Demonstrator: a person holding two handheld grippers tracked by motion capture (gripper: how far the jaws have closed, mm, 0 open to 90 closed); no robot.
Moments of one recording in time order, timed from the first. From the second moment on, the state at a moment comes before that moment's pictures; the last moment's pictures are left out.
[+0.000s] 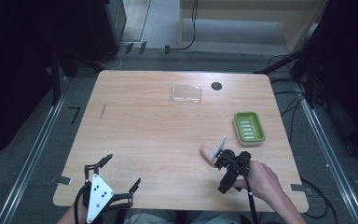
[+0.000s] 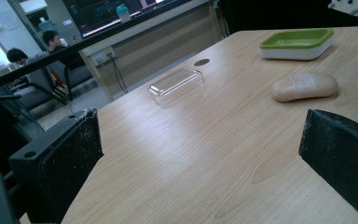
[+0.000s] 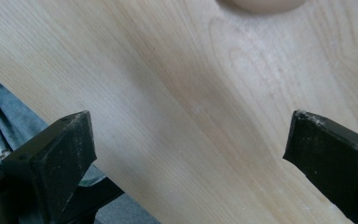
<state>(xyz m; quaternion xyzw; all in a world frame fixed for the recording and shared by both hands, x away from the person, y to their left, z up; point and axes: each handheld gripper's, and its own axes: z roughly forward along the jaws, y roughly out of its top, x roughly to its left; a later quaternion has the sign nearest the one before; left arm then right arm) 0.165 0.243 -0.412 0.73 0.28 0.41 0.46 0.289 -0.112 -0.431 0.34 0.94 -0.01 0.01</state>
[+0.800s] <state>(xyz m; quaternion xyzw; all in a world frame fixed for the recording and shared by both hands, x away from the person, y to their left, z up) 0.166 0.243 -0.412 0.73 0.27 0.41 0.47 0.315 -0.096 -0.426 0.34 0.94 0.00 0.00</state>
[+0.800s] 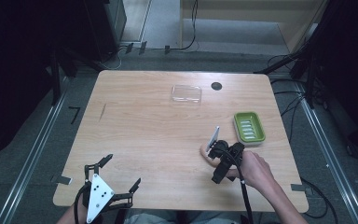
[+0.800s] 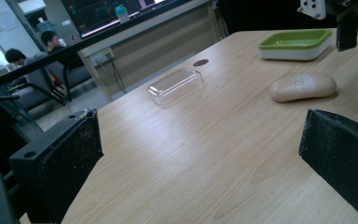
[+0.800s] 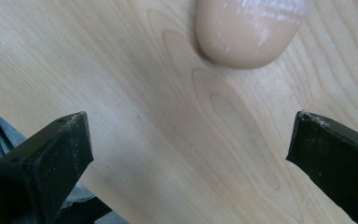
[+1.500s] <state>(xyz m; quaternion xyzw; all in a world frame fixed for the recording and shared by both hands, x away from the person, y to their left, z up) 0.165 0.244 -0.412 0.73 0.27 0.41 0.47 0.343 -0.084 -0.425 0.35 0.94 0.01 0.01</state>
